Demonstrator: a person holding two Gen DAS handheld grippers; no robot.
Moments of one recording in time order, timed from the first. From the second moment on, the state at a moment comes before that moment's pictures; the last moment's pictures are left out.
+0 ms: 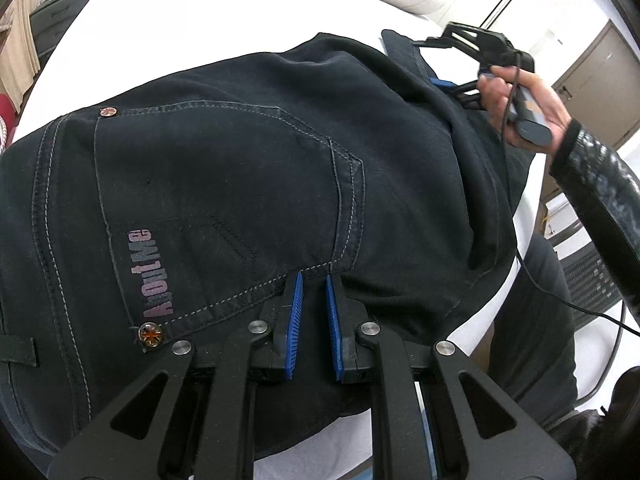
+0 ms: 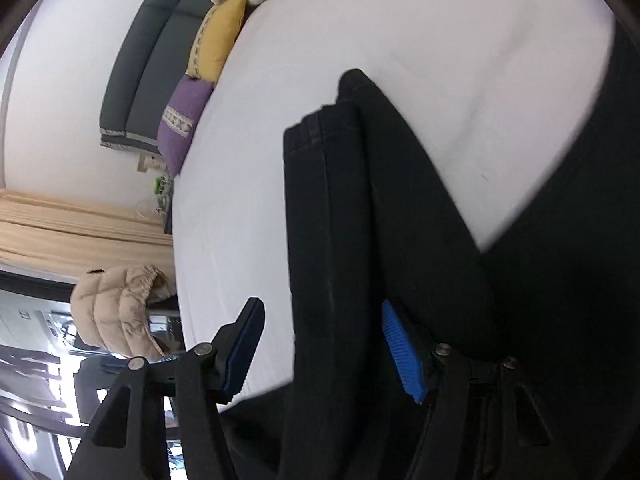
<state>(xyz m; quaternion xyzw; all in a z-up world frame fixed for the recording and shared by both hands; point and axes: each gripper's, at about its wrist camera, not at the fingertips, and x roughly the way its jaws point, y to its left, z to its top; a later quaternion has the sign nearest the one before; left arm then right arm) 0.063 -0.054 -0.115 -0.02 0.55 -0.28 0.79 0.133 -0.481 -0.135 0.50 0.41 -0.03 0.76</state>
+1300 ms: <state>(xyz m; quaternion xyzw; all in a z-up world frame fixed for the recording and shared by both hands) 0.060 -0.087 -0.113 -0.01 0.56 -0.22 0.80 -0.121 -0.653 -0.126 0.61 0.18 -0.11 0.76</state>
